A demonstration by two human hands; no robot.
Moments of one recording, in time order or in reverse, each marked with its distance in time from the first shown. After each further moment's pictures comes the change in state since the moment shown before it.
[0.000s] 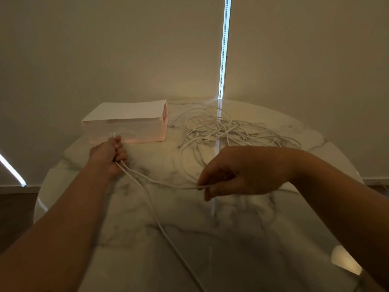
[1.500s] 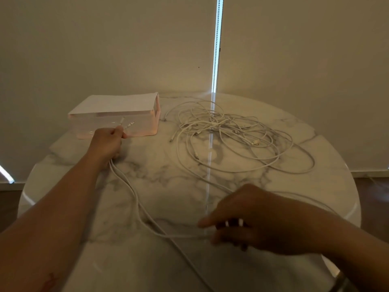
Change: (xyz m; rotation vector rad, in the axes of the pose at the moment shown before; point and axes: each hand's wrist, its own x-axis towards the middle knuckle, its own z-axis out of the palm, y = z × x) left_hand 0.018 -0.010 0.006 0.940 0.058 0.376; right_hand -0.051 -0.002 0.063 0.034 0.141 -0.094
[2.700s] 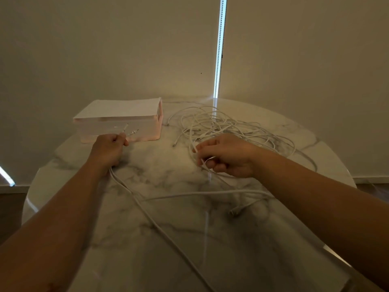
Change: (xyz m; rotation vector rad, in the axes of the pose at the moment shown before) left_hand 0.000 -0.010 -0.010 0.046 -0.010 0.077; right_hand 0.105 0.058 -0.033 0.964 0.313 0.506
